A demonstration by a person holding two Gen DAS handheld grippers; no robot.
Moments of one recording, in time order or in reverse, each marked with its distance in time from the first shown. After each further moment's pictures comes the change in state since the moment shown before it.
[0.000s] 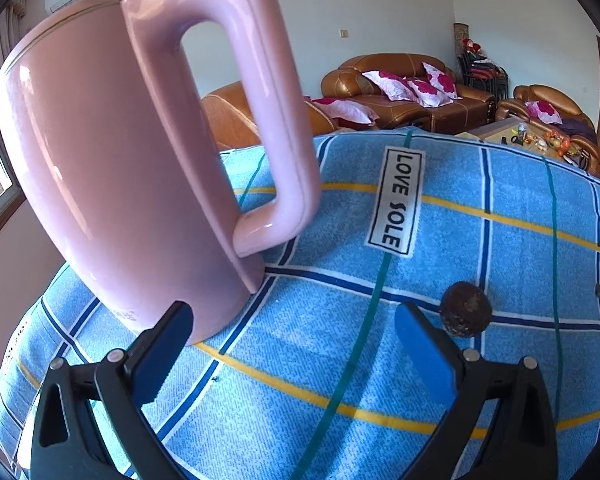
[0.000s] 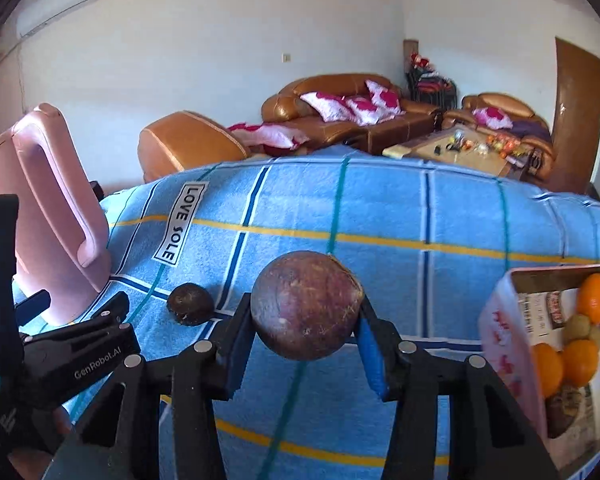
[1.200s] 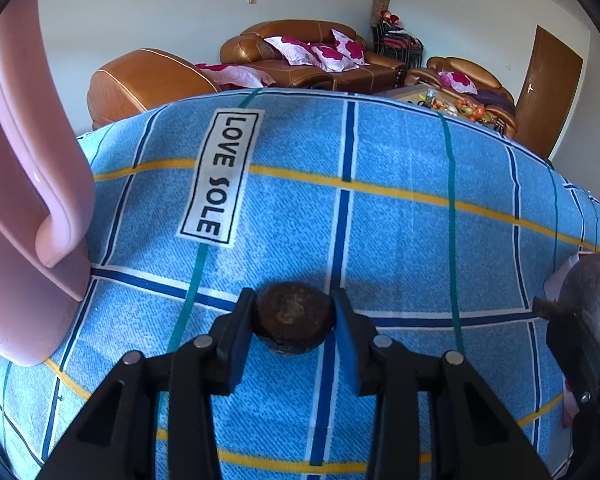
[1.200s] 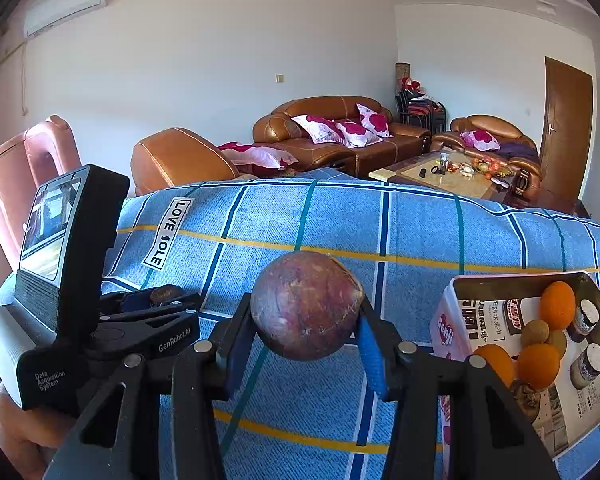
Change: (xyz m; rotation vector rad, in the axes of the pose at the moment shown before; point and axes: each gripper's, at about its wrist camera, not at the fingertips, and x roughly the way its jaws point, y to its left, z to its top) left arm 0.031 -0.063 0.013 0.068 0.155 -0.371; right arm -0.008 -0.014 -0.001 0.004 -0.025 0.011
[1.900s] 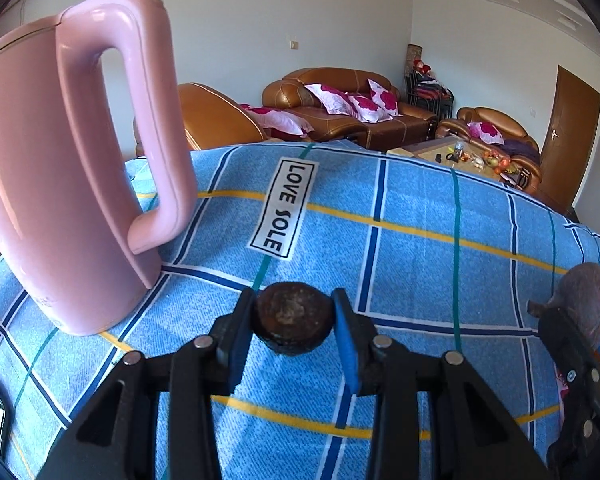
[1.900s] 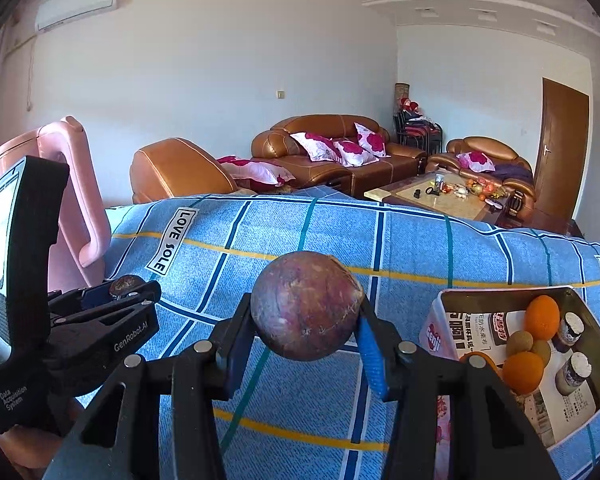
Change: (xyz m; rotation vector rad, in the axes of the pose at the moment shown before) left arm -0.045 0.016 -0.022 -0.081 -0.190 0.115; right arm -0.020 0.009 -0.007 -0.041 -0.067 -0.032
